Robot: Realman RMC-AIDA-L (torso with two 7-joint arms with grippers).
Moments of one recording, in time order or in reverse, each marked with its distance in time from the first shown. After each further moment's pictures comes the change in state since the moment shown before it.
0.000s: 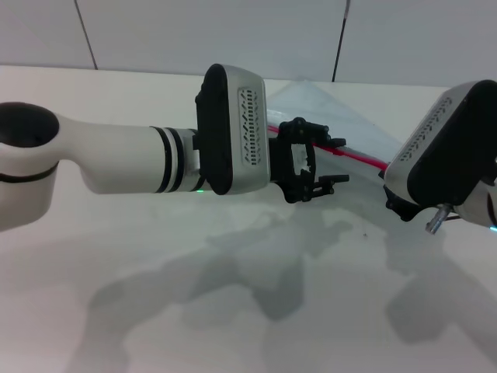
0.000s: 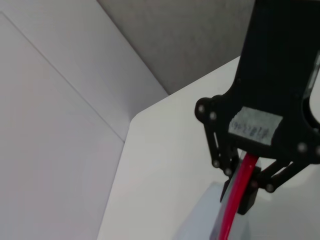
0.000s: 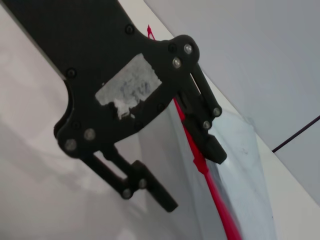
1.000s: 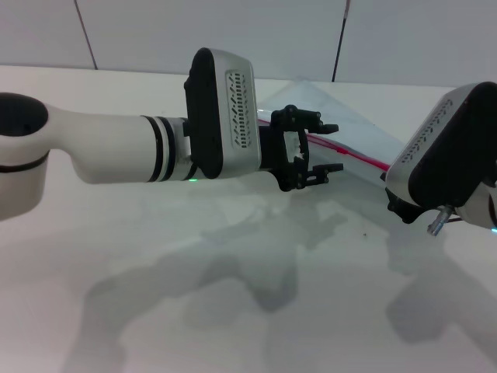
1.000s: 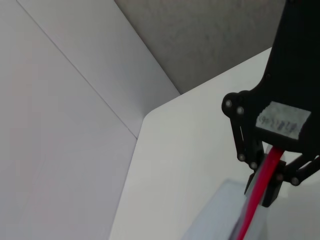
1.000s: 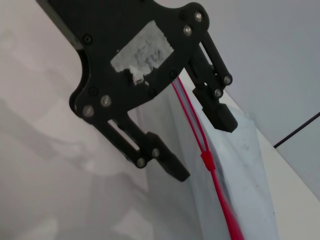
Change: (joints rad) left arm -0.009 0.001 -0.063 -0.015 0.018 -0.030 -0.013; right arm -0.001 -0.002 0.000 -0.002 0.000 -0.010 0.000
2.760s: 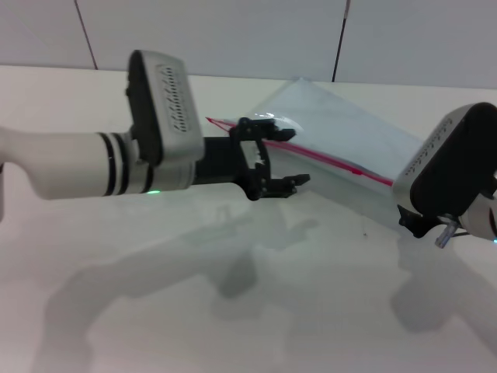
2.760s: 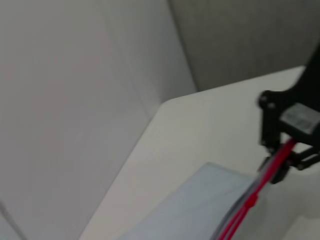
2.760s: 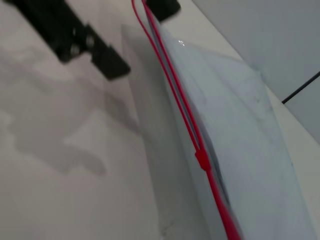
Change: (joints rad) left arm 0.011 0.045 -0.047 -0.172 -0.171 -0.117 -0.012; right arm 0.020 0.003 0.014 0.122 -0.008 0.027 0.008
